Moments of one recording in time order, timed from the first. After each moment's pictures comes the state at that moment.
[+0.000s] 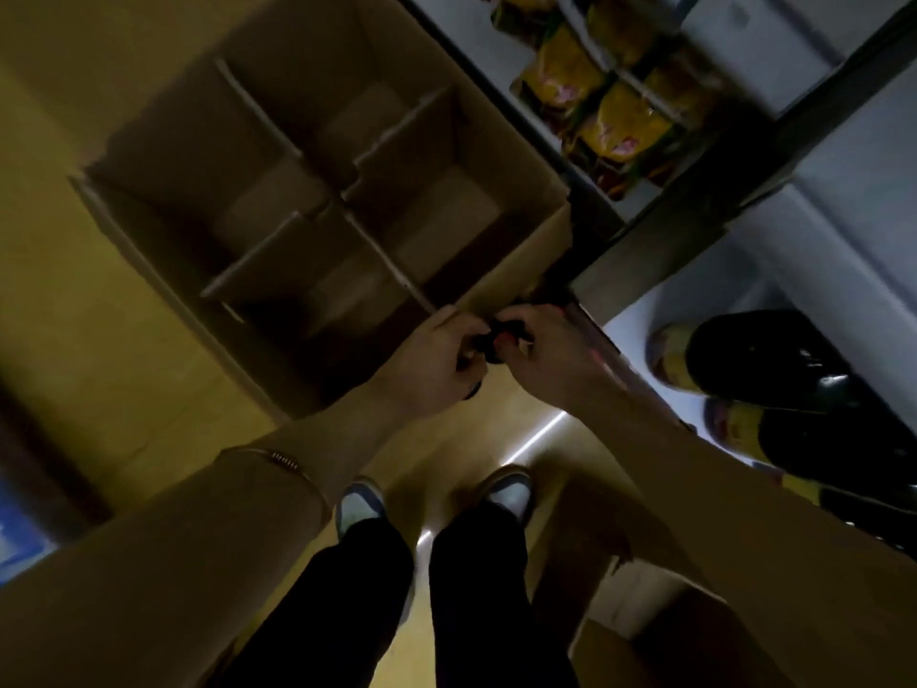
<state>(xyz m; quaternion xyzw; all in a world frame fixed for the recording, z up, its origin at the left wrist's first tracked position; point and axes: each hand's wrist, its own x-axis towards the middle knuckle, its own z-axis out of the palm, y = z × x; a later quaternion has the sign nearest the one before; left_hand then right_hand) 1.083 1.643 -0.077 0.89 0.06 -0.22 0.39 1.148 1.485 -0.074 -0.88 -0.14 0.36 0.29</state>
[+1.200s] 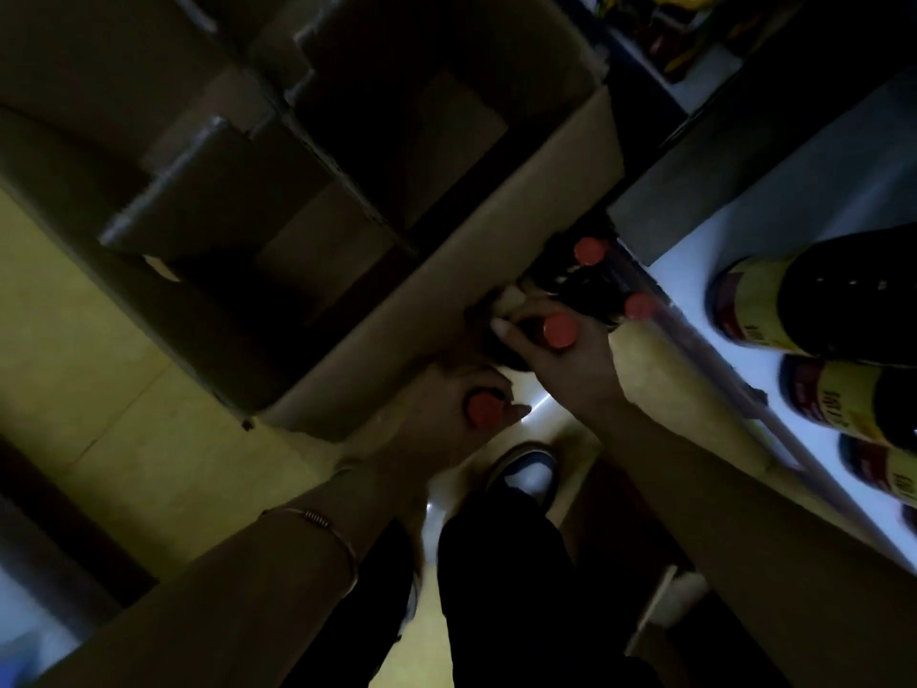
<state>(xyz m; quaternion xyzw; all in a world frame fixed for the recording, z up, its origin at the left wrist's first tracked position) 1.008 1.600 -0.207 0.84 0.09 -0.17 0.51 1.098 1.465 -0.197 -0.81 0.01 0.25 0.53</state>
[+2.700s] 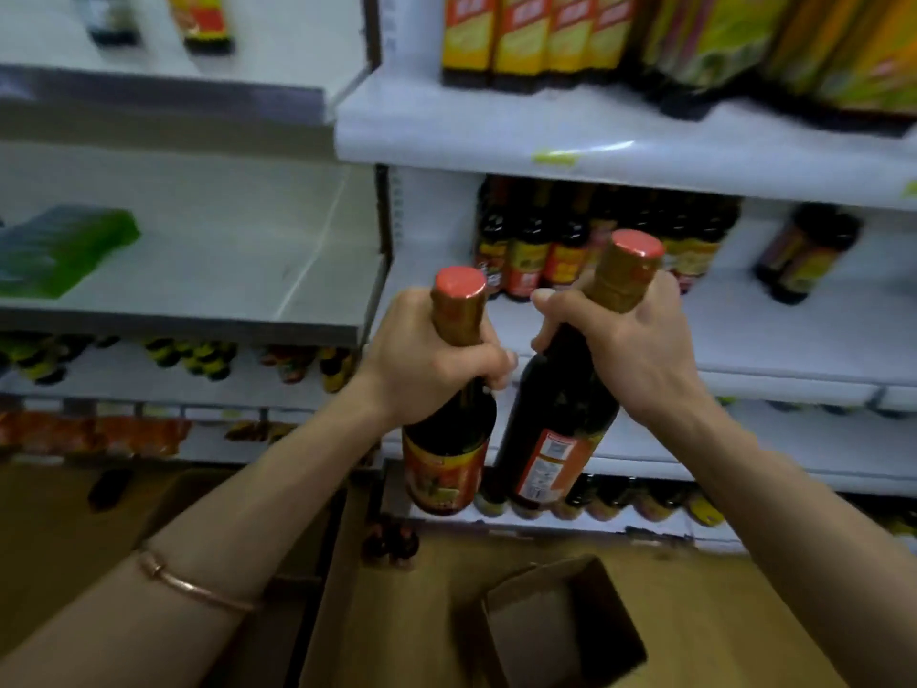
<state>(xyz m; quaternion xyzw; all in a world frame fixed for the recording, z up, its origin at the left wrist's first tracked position) 0.998 1.505 0.605 0.68 -0.40 -0.07 0.61 0.912 1.356 0.636 -0.82 0.06 -0.29 0.49</state>
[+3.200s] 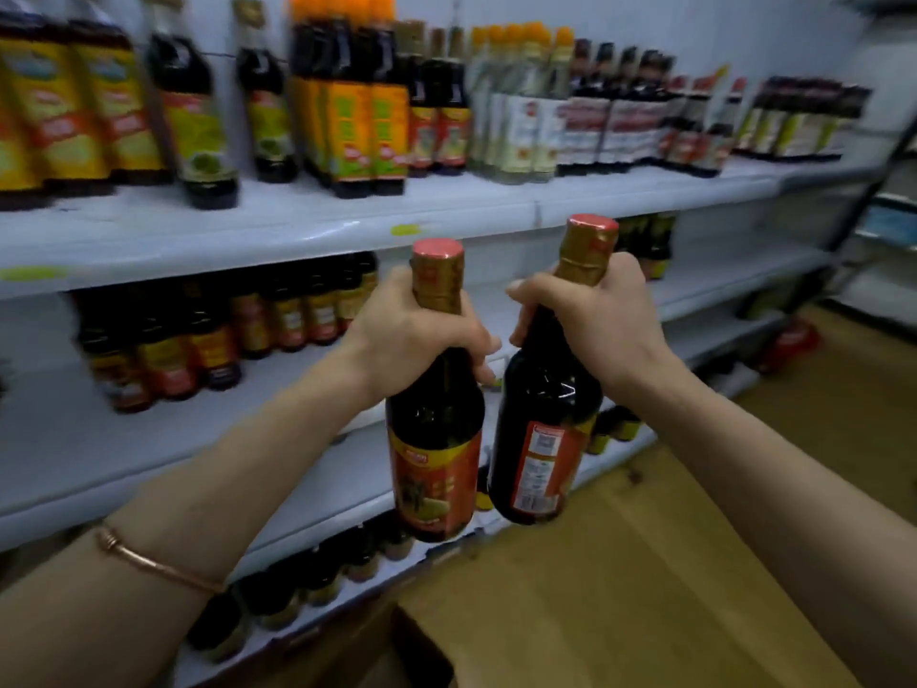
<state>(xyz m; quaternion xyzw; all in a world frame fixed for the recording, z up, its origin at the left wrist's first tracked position) 0.788 1.207 0.704 0.52 -0.56 -0.29 0.58 0.644 1.126 0.723 -0.78 0.25 -0.42 0.39</state>
